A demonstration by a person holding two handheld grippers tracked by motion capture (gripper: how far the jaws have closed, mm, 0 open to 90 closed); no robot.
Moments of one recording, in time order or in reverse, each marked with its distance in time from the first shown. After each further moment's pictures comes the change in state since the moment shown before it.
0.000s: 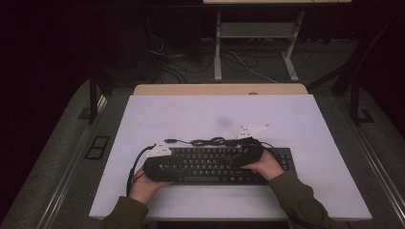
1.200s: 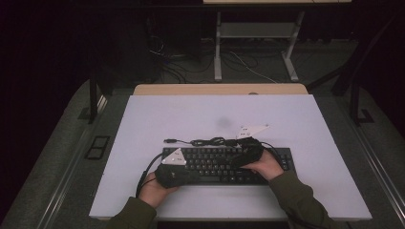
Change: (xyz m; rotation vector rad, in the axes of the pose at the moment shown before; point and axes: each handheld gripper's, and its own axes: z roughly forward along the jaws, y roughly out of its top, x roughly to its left) left arm -0.020 -0.001 0.024 0.120 -0.111 0.107; right arm 0.000 0.000 0.001 -0.002 -0.003 0.000
